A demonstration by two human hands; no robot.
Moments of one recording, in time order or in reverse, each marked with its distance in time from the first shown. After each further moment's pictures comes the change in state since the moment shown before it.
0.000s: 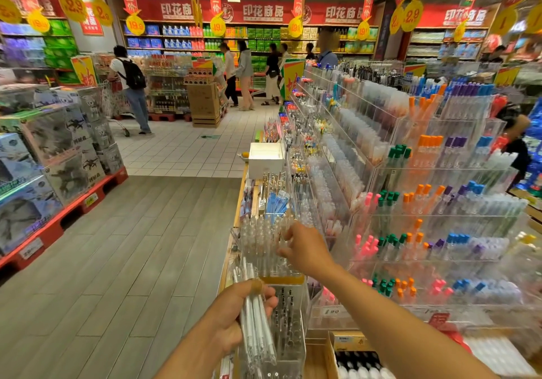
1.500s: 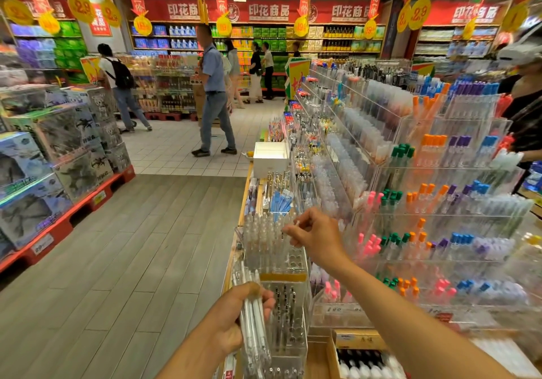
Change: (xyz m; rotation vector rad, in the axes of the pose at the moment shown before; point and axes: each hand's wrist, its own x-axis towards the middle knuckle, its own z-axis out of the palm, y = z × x) left_hand -0.003 -0.009 -0.005 -0.072 0.009 -0.039; right_hand -0.004 0.008 -0.016 0.636 0.159 -0.073
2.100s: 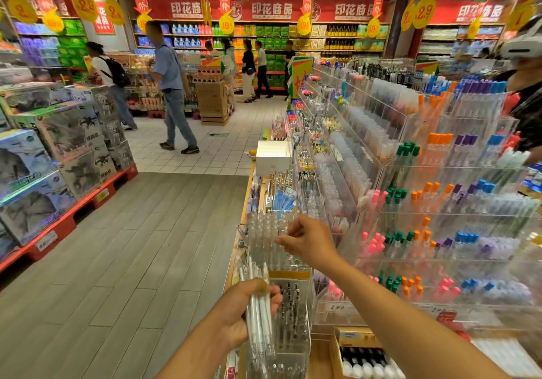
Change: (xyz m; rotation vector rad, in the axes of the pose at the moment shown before) left_hand 0.001 0.001 -0.002 0.029 -0.021 0.014; right_hand 0.001 0.011 0.019 -0.151 -0.105 0.028
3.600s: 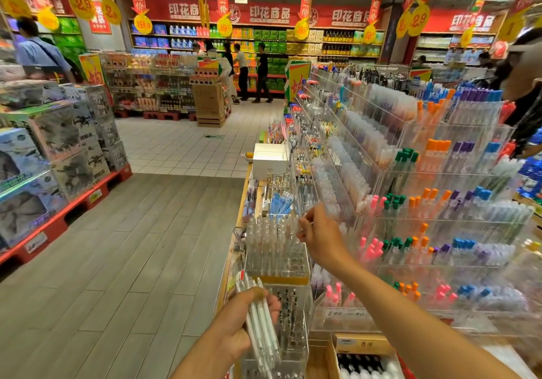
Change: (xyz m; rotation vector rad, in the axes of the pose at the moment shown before) left_hand 0.015 -0.009 -0.004 -0.076 0.033 -0.008; right_hand 0.007 -0.005 -0.020 -0.211 0.115 -0.078
